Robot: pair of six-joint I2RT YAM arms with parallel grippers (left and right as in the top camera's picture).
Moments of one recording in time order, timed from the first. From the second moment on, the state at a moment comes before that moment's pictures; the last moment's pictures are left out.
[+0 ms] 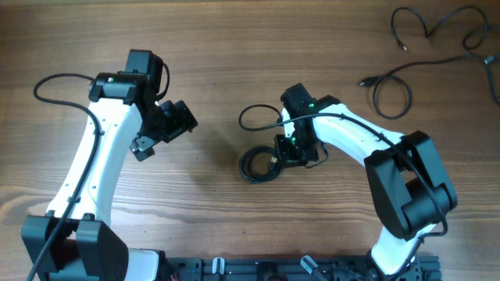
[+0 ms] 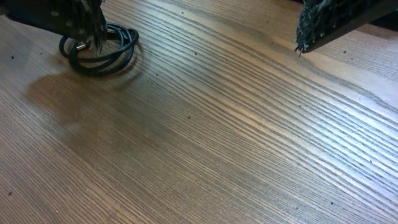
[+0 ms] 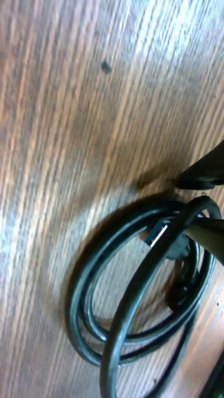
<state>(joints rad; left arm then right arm) -0.10 1.58 1.34 -1.27 0.07 -0.67 0.48 1.92 1.15 -0.80 -0.36 0.35</state>
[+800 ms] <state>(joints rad) -0.24 1.58 1.34 -1.23 0.35 -0.48 0.46 1.71 1.22 -0.76 -0.88 0.38</state>
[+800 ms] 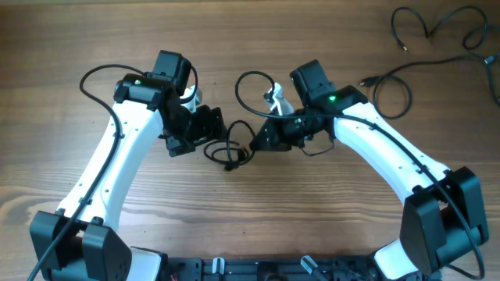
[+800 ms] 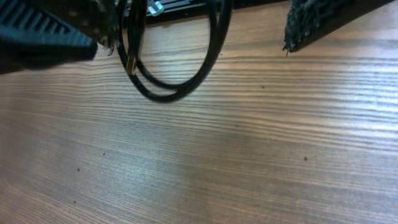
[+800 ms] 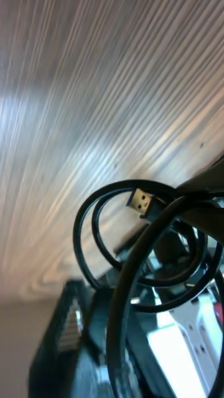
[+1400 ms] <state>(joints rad) -0.24 1.58 1.34 -1.28 0.31 -0.55 0.46 1.71 1.23 -0.72 -0.89 0.45</state>
